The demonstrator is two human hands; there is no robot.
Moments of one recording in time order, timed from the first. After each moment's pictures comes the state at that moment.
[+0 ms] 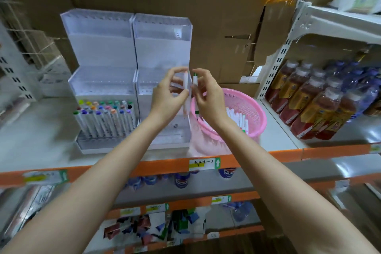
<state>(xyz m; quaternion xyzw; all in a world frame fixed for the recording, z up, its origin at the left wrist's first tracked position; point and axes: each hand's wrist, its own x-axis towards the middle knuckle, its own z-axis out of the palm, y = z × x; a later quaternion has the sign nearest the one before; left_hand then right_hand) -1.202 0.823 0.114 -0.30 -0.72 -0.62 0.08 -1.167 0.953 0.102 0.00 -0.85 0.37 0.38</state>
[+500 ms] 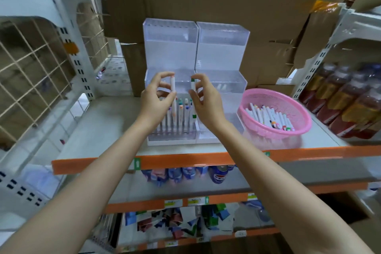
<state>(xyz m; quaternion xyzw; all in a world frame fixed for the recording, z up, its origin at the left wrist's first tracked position) -1.239 0.635 0.112 -0.27 -0.73 -0.61 0.10 -1.197 0.785 0.103 0.01 -0.87 0.37 0.34</state>
